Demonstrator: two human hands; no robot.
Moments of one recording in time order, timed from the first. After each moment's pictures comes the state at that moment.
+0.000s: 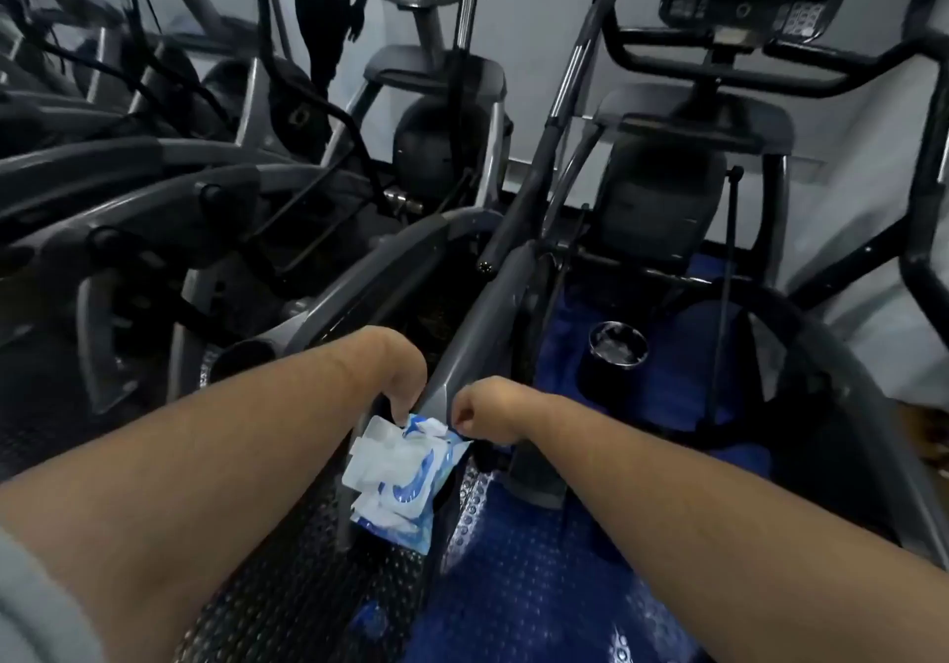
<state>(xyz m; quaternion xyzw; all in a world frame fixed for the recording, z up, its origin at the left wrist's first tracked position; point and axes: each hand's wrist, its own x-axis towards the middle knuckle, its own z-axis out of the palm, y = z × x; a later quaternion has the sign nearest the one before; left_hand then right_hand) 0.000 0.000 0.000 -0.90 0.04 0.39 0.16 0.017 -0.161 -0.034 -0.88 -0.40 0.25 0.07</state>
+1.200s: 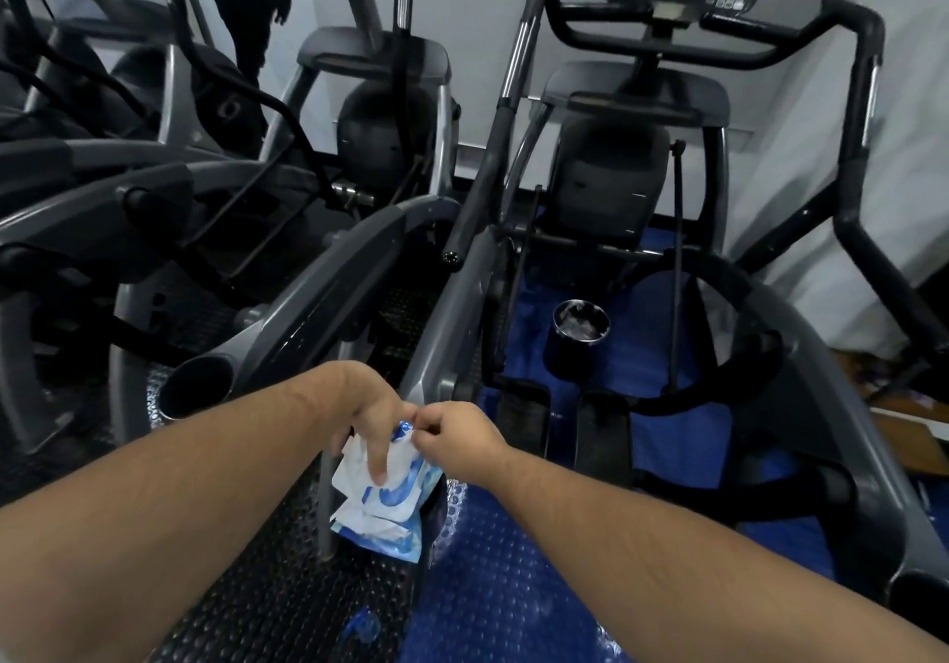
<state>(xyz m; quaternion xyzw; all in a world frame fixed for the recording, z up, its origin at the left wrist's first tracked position) -0.009 0.005 -0.028 -0.83 -0.02 0.56 -0.08 -0.027 -0.149 -0.090 -0.88 -0.18 0.22 0.38</state>
